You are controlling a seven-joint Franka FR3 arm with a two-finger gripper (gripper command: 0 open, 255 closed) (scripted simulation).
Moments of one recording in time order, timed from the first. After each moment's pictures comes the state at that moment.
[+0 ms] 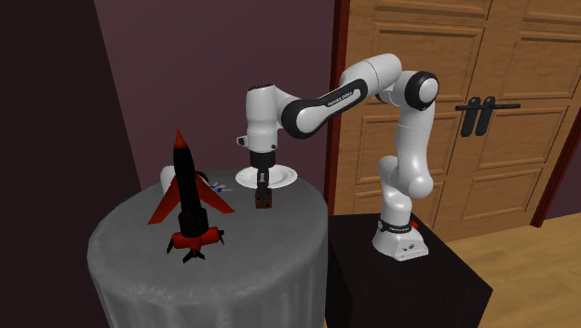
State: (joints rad) arm 0.07 -0.06 0.14 -2.00 -0.01 1.96 0.25
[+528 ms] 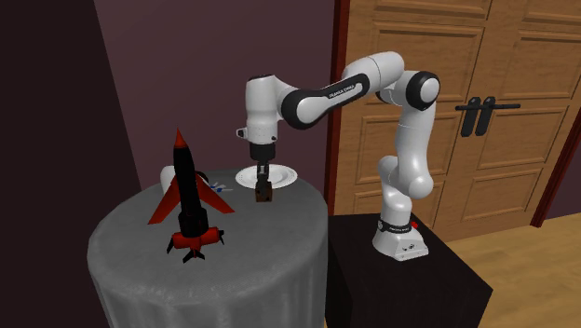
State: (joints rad) arm 0.07 -0.07 0.14 -1.95 0.00 1.90 0.24
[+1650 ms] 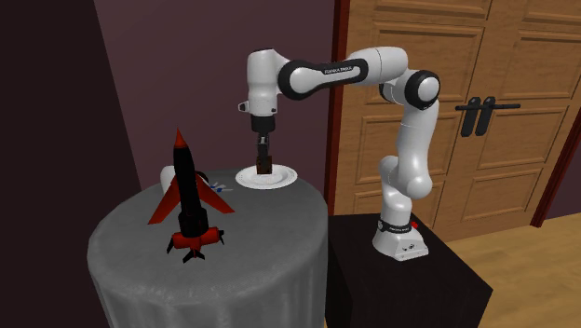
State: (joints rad) arm 0.02 -0.11 0.07 -1.82 0.00 1.73 0.12
